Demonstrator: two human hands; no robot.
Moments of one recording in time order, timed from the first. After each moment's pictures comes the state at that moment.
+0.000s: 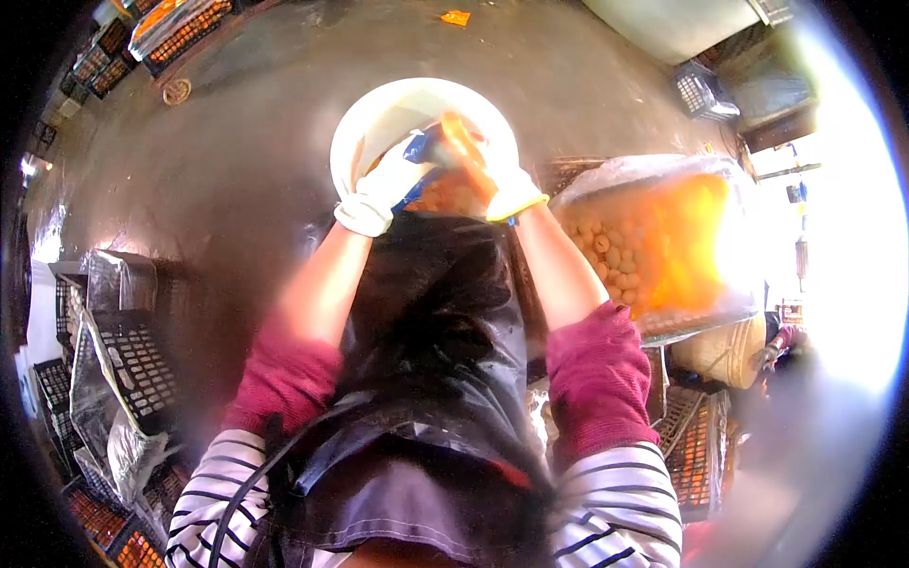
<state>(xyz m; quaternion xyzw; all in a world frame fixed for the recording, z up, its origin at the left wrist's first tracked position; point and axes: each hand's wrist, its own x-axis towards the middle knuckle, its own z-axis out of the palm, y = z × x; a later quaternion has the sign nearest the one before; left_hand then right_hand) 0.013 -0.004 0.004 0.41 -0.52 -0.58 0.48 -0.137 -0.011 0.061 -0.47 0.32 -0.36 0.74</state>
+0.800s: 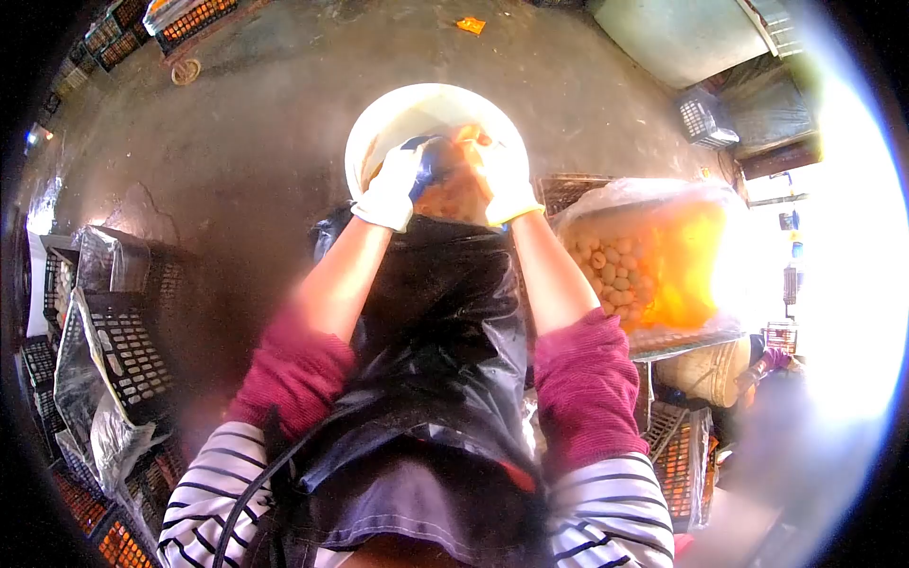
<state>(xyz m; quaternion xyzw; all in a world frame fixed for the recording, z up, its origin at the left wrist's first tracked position) 0.022 -0.020 -0.040 0.47 -0.61 -0.33 0.54 -0.136 -0.049 0.005 -0.57 0.42 -0.38 0.59</state>
